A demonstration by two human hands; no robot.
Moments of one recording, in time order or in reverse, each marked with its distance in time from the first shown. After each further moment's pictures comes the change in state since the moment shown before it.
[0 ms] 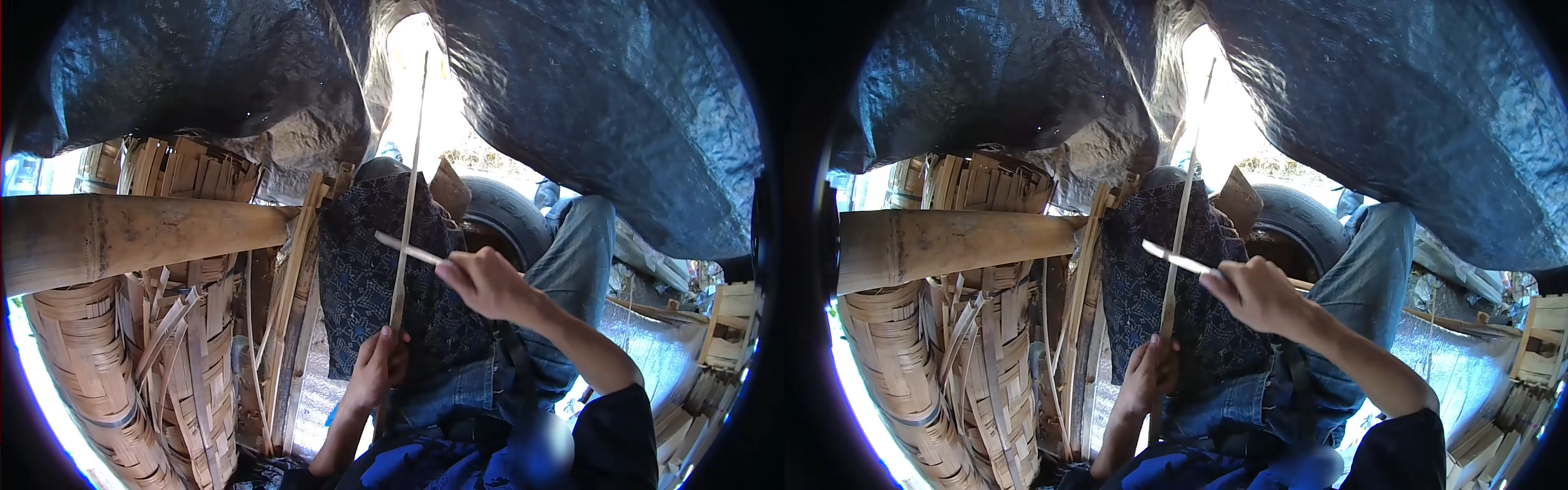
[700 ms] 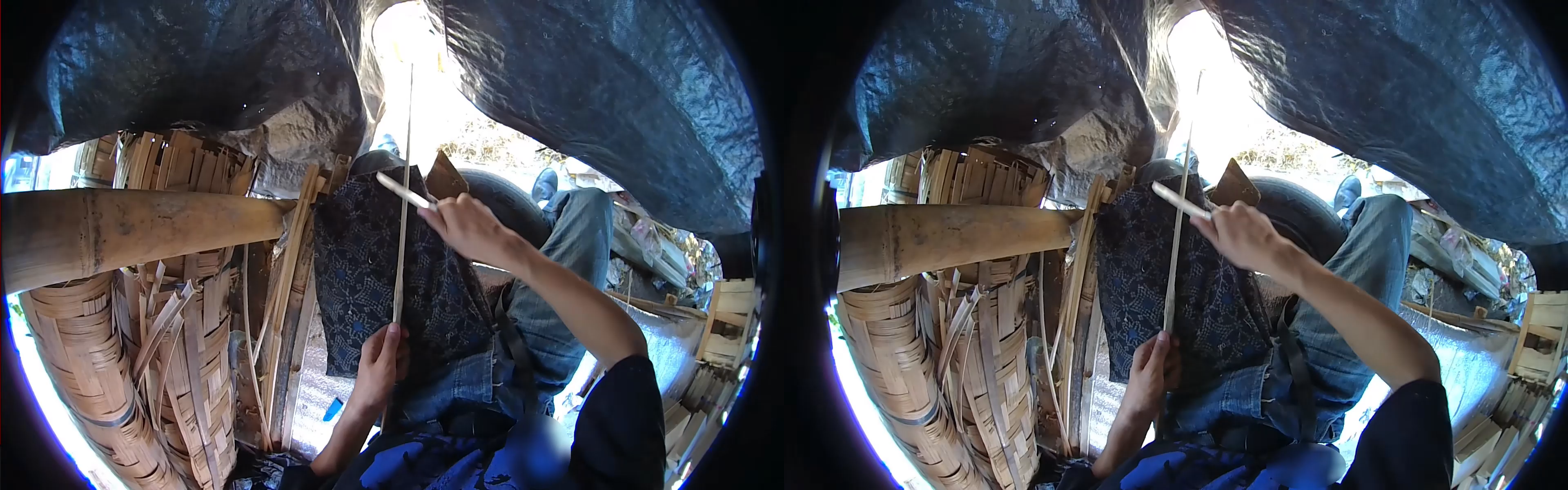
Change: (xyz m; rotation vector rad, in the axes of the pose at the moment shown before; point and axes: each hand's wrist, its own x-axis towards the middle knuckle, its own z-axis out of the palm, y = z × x) left_hand 0.000 -0.011 0.010 0.009 0.059 0.027; right_hand 0.059 0.073 0.023 -0.726 0.316 -0.450
